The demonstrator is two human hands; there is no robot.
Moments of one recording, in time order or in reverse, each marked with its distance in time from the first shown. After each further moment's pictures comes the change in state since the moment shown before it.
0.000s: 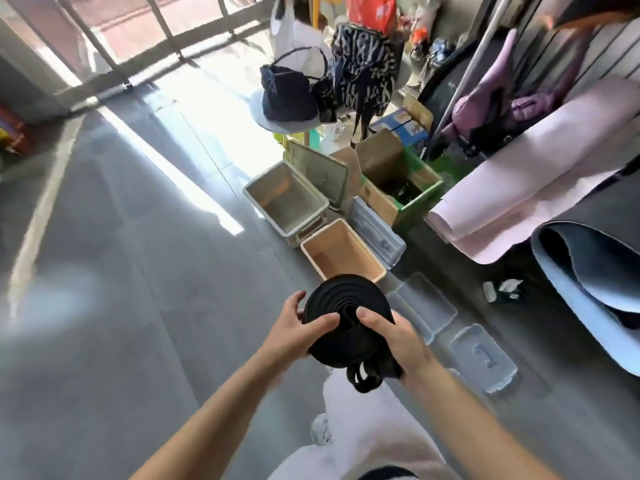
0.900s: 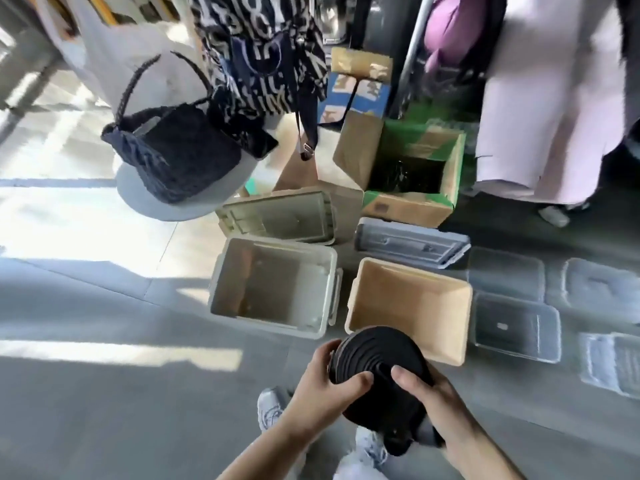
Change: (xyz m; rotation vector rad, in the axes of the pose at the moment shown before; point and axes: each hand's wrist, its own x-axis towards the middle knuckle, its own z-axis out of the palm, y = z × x) left_hand 0.463 0.072 -0.210 0.501 -0.575 -0.085; right_hand 0.421 0.013 0.135 0.424 0.550 -0.027
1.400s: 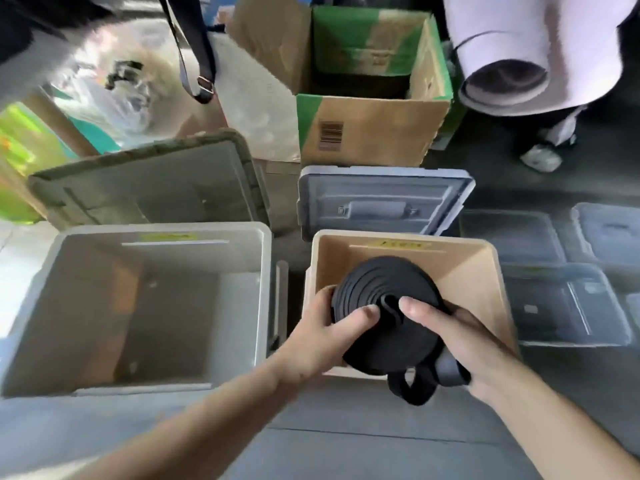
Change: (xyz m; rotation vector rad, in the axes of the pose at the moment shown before) left_hand 0.277 -0.140 0.030 0.072 -0.267 0.147; right_hand 0.248 0.114 -0.096 -0.040 0.191 -0.217
